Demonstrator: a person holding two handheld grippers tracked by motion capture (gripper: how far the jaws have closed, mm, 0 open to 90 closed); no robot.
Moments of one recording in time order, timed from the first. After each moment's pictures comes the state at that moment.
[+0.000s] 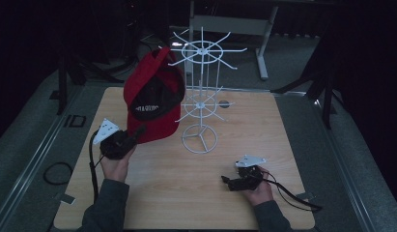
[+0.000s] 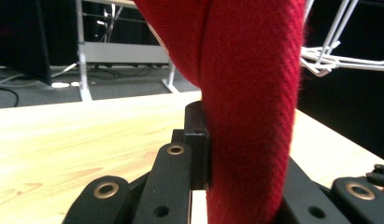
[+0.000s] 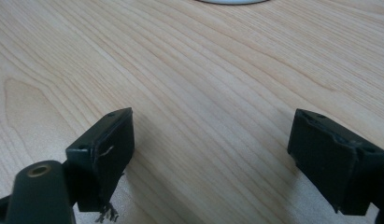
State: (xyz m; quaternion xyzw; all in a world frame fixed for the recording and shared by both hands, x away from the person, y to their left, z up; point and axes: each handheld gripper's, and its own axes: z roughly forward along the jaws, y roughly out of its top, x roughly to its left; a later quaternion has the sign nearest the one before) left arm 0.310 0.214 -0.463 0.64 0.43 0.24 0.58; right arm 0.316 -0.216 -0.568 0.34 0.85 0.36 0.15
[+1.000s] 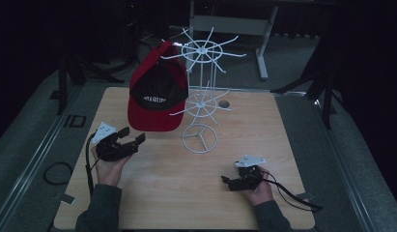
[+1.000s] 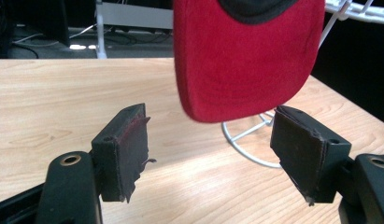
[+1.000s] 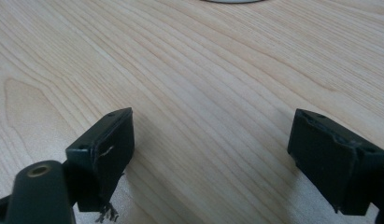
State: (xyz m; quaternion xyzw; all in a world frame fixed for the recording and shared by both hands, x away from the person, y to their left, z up) left arm 0.311 0.231 -0.481 0.66 0.49 0.22 0.53; right arm 0.316 -0.216 -0.568 0.34 0.85 0.36 0.15
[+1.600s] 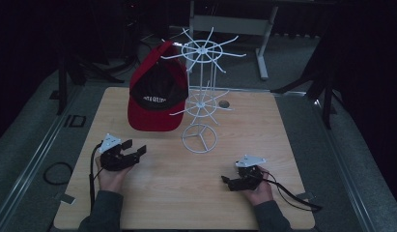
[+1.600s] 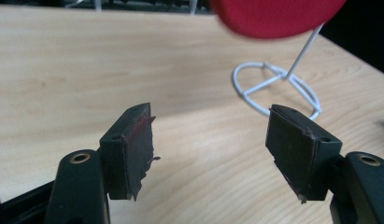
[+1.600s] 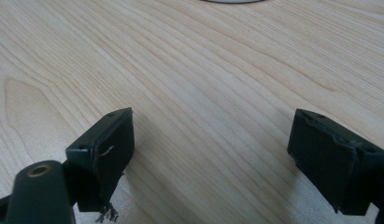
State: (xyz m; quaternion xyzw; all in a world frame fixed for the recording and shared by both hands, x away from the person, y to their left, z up) left arm 0.306 0.230 -0.527 0.68 0.50 0.20 0.49; right arm 0.316 -0.216 -0.568 0.34 0.85 0.36 0.15
